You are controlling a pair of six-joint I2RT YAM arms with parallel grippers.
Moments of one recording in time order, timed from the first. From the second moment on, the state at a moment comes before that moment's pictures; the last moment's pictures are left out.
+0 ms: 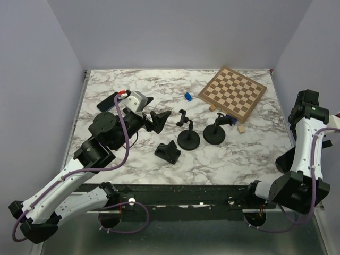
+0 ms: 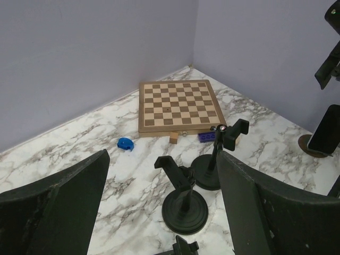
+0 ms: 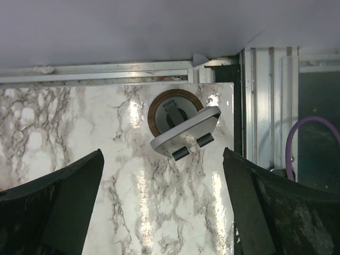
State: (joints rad) left arm -0.81 0.82 1.02 -0.09 -0.05 -0.03; right arm -0.41 1.22 1.27 -1.23 0.74 1.01
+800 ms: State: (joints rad) left arm -0.82 0.83 1.02 -0.09 -0.07 -0.02; right arm -0.41 1.39 1.19 -1.39 0.89 1.43
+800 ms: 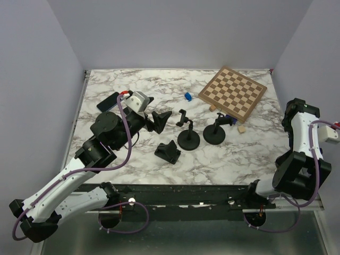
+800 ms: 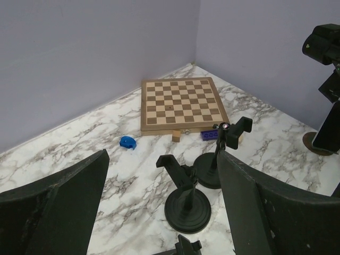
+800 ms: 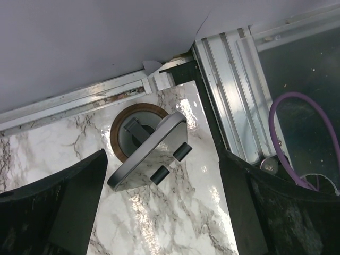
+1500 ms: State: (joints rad) left arm -0.82 0.85 1.02 -0.09 -0.07 -0.02; right arm -0.41 1.47 1.15 -1.36 0.95 1.48
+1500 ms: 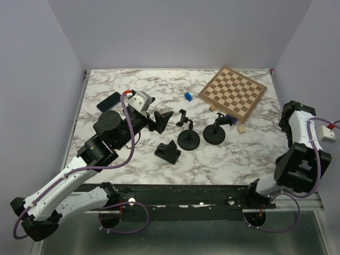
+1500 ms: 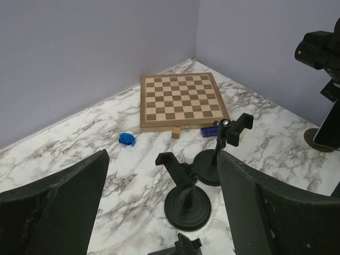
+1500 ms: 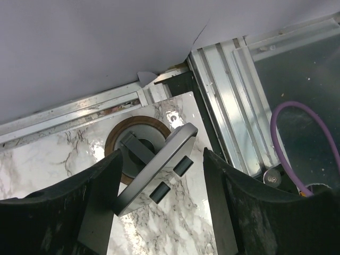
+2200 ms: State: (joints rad) left arm -0.82 0.86 1.02 -0.09 -0.07 -0.02; right arm -0.41 1.50 1.15 -1.35 0.99 1.51
